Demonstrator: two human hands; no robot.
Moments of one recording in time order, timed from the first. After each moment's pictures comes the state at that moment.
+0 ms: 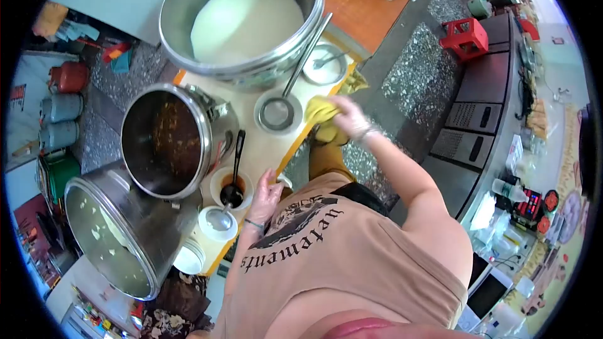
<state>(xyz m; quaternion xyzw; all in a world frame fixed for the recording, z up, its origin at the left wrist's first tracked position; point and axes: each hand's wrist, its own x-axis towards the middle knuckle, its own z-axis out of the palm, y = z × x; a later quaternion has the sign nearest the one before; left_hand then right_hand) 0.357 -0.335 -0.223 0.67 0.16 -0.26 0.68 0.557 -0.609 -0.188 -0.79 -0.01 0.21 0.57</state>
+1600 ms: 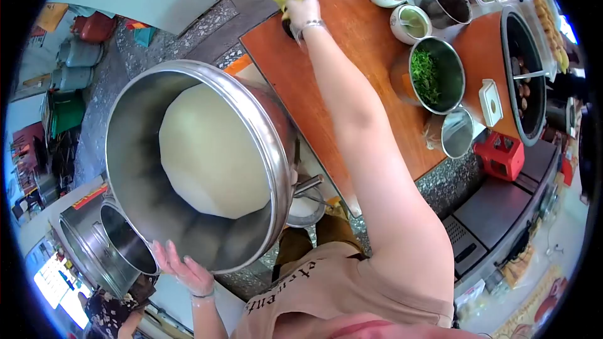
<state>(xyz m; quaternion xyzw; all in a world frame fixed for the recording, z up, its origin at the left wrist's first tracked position) 0.700 -0.409 -0.100 0.95 0.28 0.09 0.05 1.264 -0.442 -0.351 -0.80 -0.04 0.04 0.60</state>
